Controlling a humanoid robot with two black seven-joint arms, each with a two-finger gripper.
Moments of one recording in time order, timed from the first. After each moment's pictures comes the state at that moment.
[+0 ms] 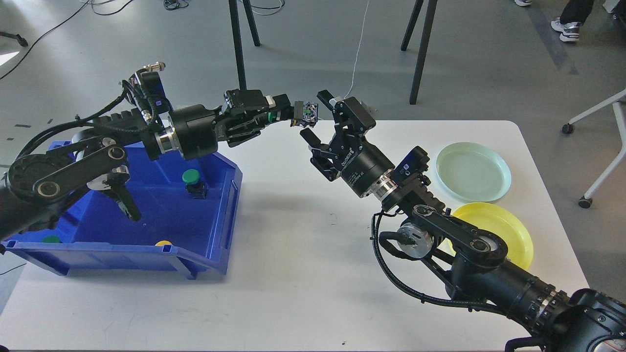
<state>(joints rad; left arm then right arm) -0.94 0.55 -0.33 -1.06 0.78 -0.49 -0.49 0.62 0.00 0.65 1.00 -0.62 0.16 0.49</state>
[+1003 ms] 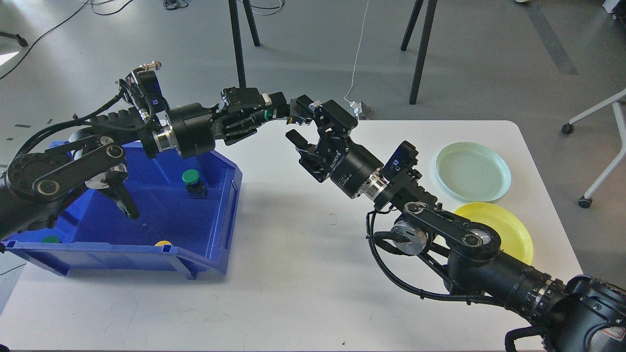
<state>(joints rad) -0.94 0.55 -0.33 -1.04 0.78 -0.49 -0.49 0.68 0.00 0.57 0.98 -0.62 0.17 0.49</state>
